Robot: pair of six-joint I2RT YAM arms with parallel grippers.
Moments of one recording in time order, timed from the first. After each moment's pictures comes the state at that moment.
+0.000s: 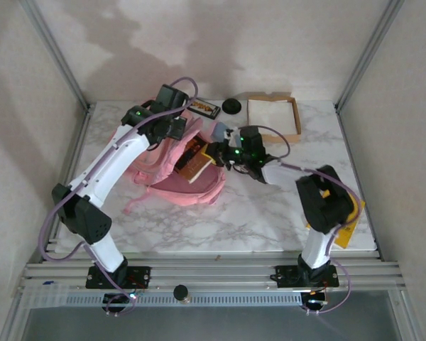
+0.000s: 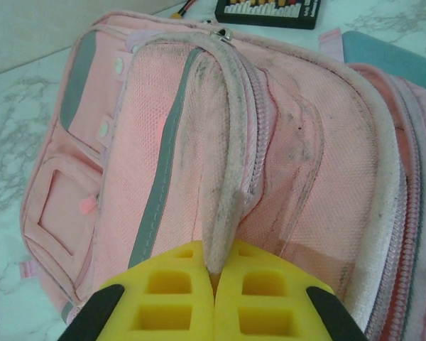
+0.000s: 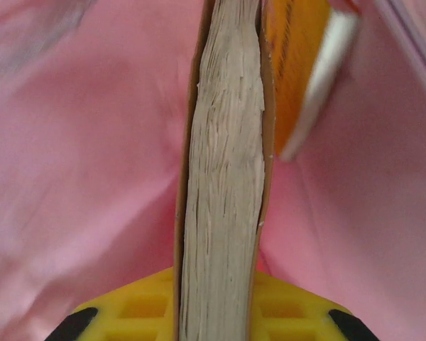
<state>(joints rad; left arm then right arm) -0.50 1.70 1.84 -1.01 -0.35 -0.12 0.56 1.86 1.10 0.43 -0.71 1.23</state>
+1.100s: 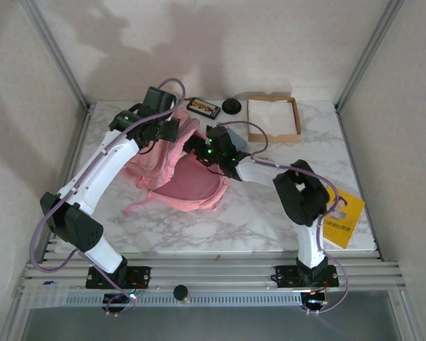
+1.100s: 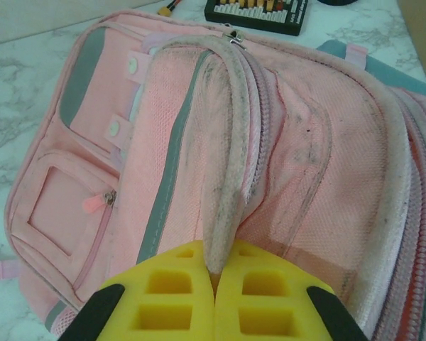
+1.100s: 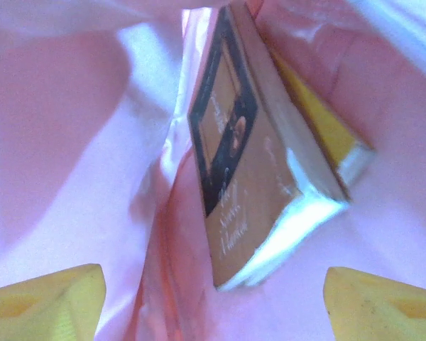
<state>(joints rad) -0.44 1.62 1.72 -0.94 -0.25 -0.16 0.72 1.95 1.29 0.24 -0.23 1.05</state>
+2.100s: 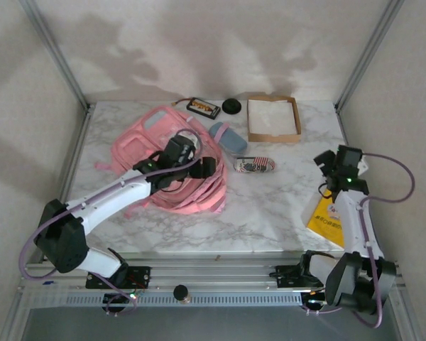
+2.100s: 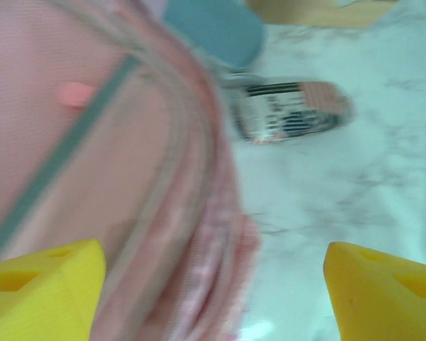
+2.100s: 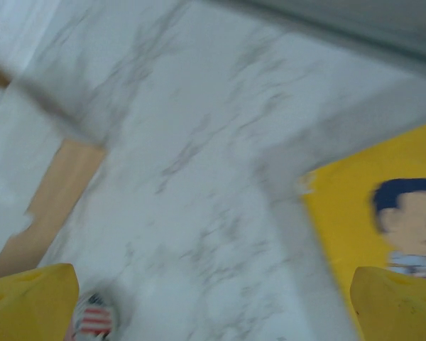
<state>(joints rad) -0.68 1.45 1.09 -0.34 0.00 -0.59 -0.23 1.08 0.82 -0.55 0.13 0.78</state>
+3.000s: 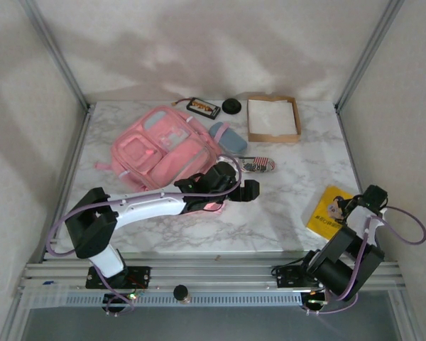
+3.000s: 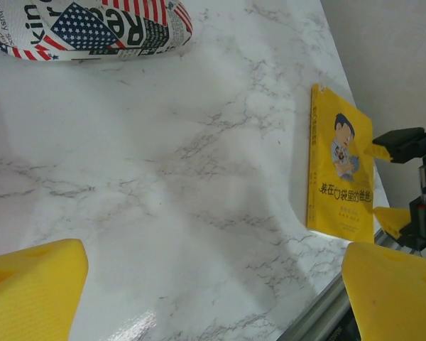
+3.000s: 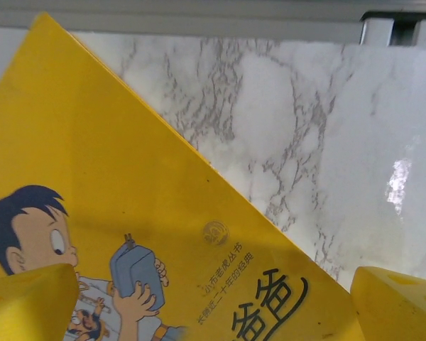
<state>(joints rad) -0.98 1.65 1.12 -0.08 -0.01 -0.83 -0.70 1.18 0.55 -0.52 0.04 0.71</state>
